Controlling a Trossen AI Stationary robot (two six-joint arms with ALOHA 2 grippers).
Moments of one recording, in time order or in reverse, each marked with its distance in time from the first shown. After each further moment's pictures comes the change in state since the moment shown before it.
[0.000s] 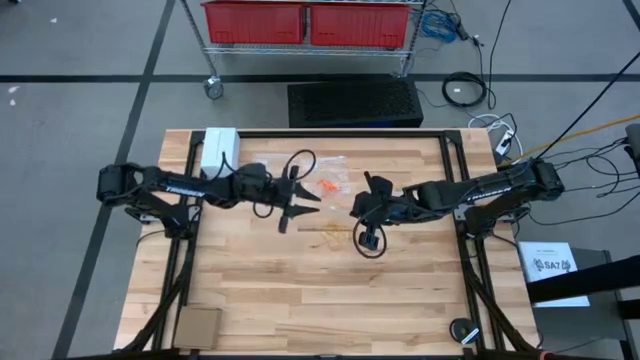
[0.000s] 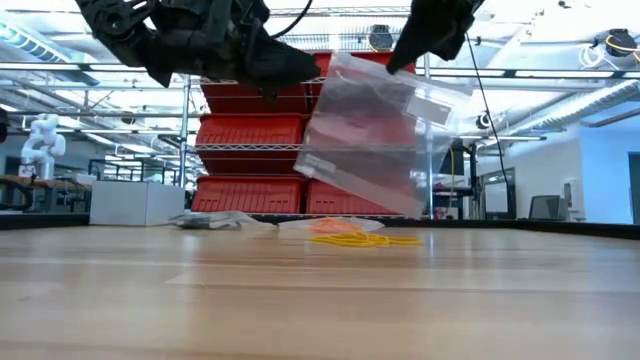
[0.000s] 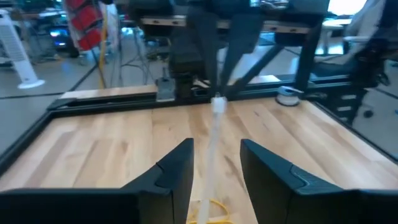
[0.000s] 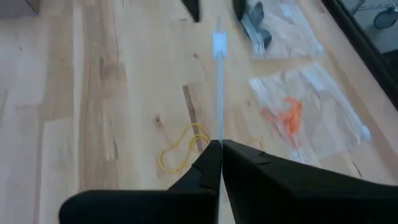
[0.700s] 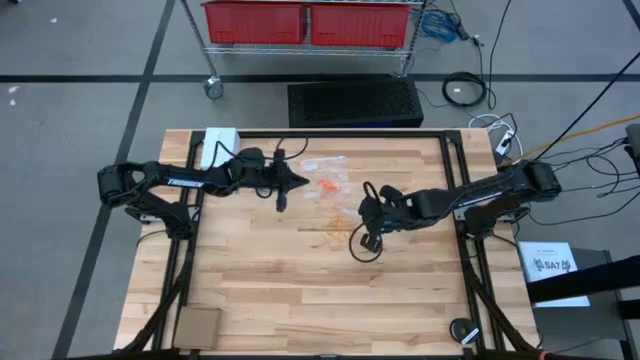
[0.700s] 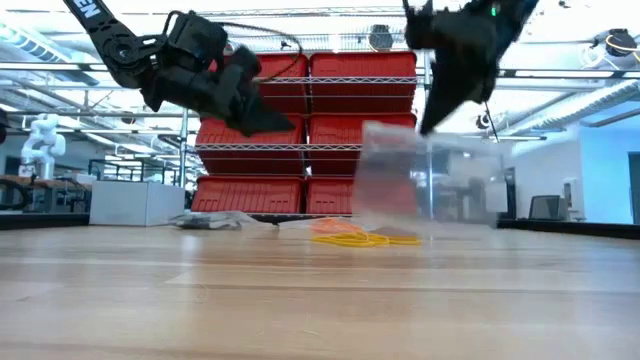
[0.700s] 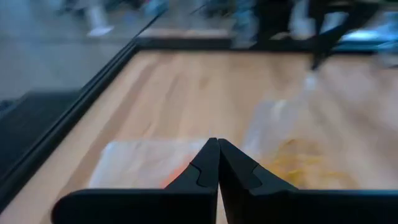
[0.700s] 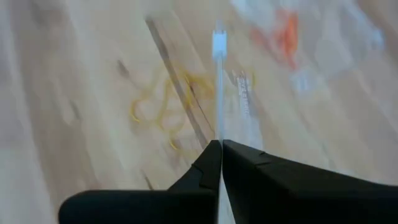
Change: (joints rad) left arm 0.219 0.000 -0.071 -0.102 -0.053 0.047; right arm 0.000 0.038 -0.162 -0.033 0.013 0.236
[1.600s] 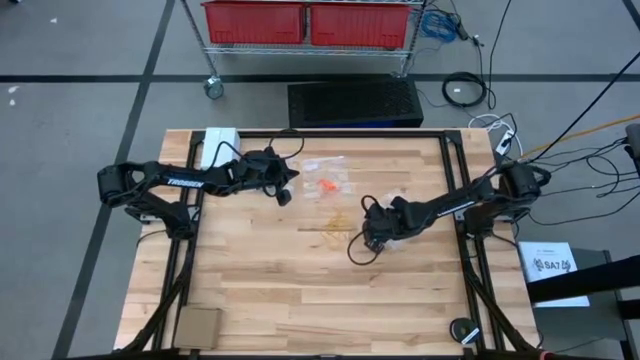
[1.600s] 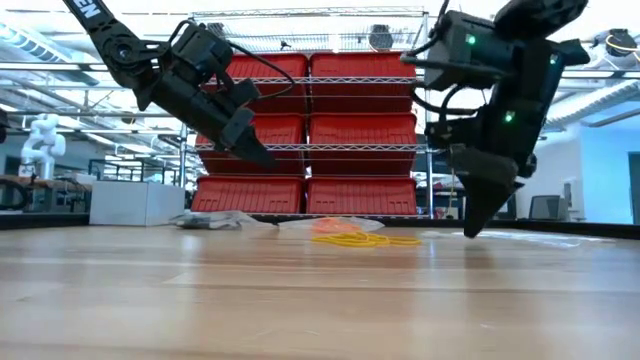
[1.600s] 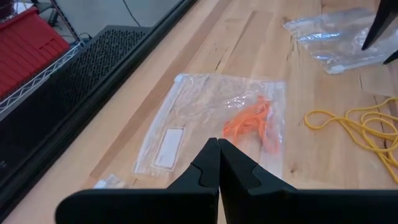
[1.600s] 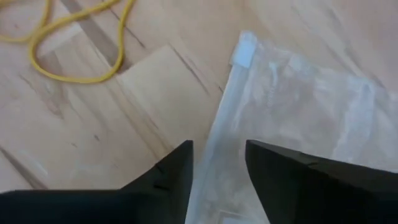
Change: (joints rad) left arm 0.004 0.000 0.001 -0.178 -0.313 -0.026; right arm -0.019 0.162 -0.201 0.066 0.016 0.235
